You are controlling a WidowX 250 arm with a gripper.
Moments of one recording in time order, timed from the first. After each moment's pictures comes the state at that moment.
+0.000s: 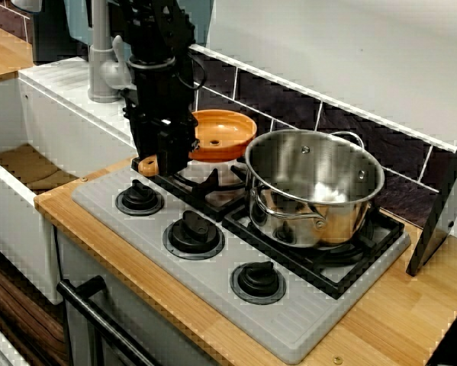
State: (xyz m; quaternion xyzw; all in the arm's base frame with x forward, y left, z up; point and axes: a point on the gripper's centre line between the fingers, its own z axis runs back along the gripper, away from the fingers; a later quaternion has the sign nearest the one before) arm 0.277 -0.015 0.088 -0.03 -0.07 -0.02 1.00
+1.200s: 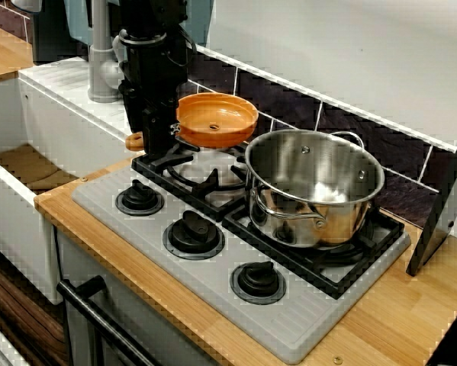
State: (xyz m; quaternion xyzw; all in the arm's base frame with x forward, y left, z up) arm 0.277 0.002 0.104 0.01 -0.07 -0.12 0.99
